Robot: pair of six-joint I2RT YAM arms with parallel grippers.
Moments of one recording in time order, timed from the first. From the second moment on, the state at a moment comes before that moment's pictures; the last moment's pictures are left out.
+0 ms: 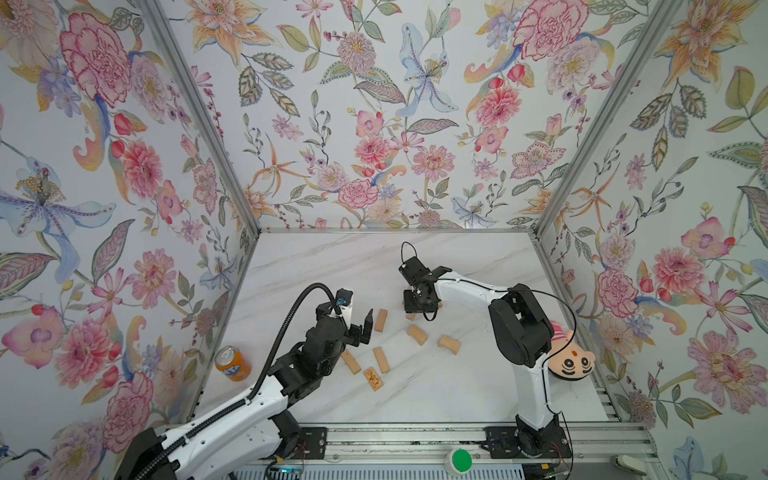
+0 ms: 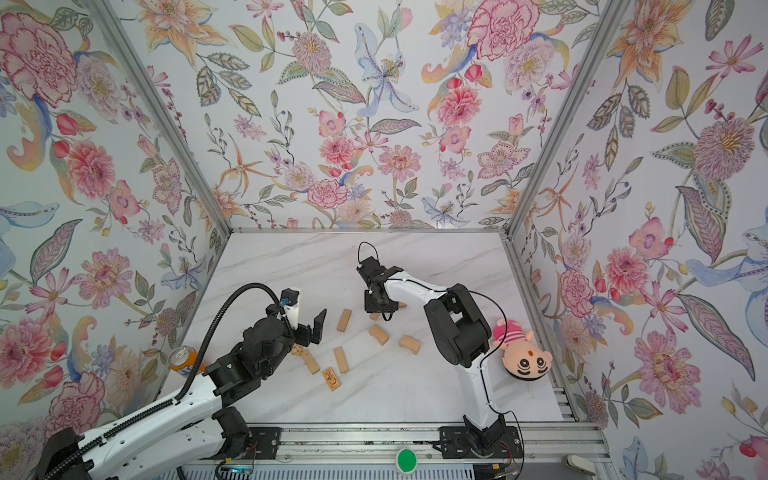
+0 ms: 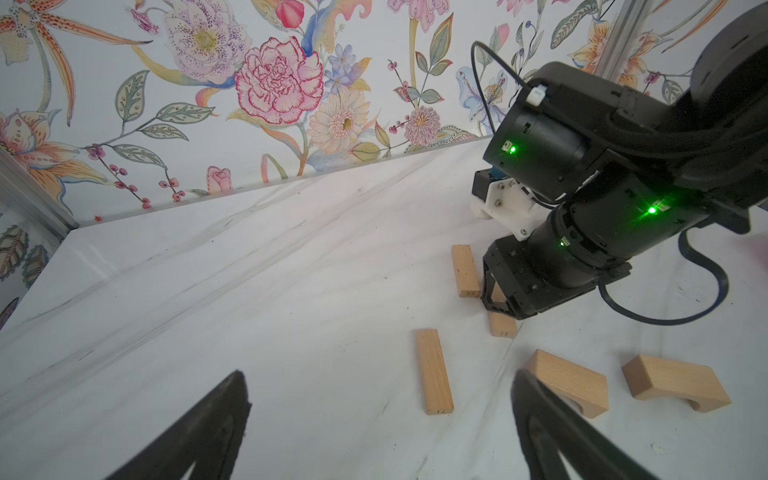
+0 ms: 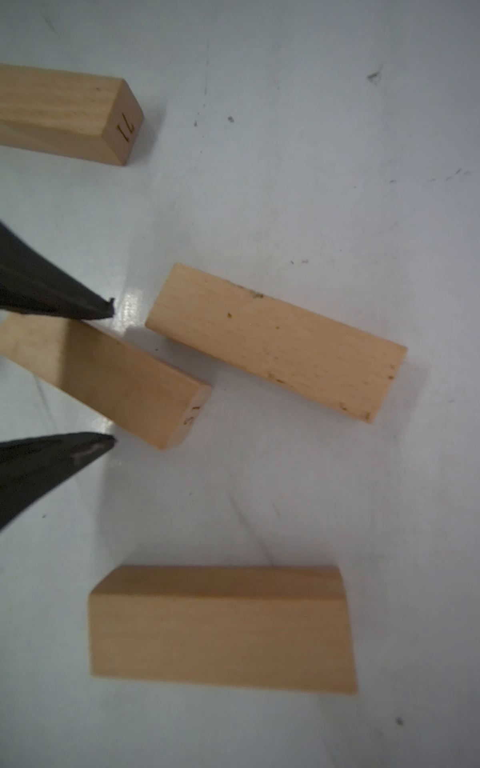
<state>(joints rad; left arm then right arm) -0.81 0.86 0.51 0.02 -0.47 -0.13 0.67 2.10 1.54 -0.70 0.09 0.57</state>
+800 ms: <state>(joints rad) -0.81 0.92 0.51 0.02 -0.48 -0.13 0.55 2.11 1.58 -0.73 0.14 0.44</state>
